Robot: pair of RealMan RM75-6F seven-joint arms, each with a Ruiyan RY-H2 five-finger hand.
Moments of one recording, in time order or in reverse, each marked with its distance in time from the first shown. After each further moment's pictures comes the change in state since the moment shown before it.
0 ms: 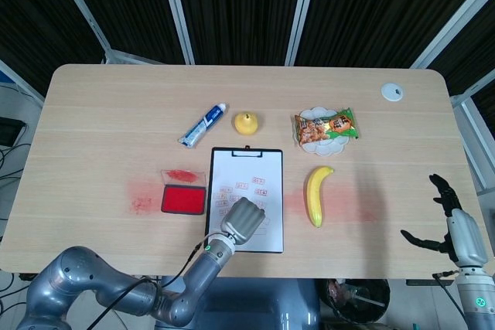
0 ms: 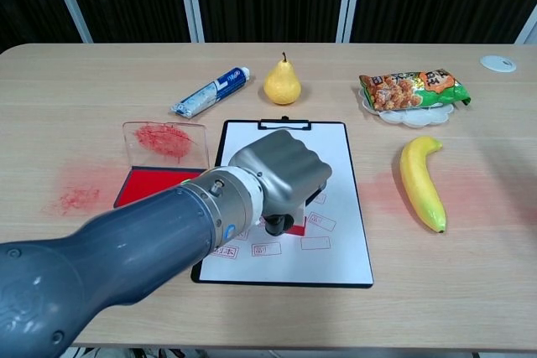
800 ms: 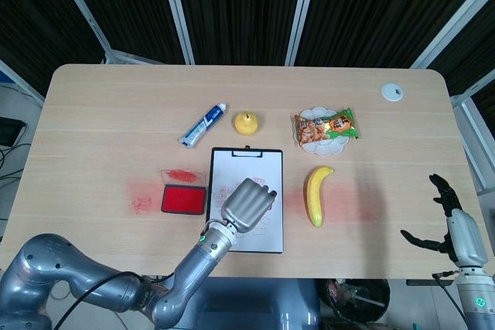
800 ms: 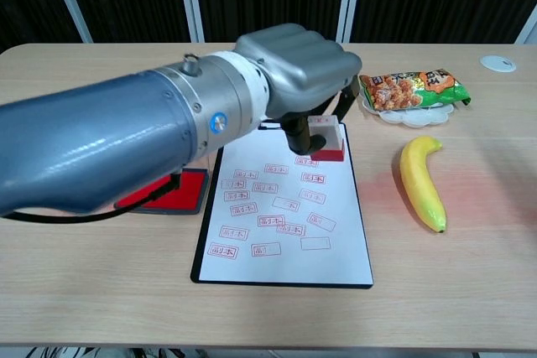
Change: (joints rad) left arm 0.000 0.202 -0.110 -0.300 0.135 0.107 -0.037; right arm 0.000 0.000 0.002 -0.003 0.003 0.002 -0.005
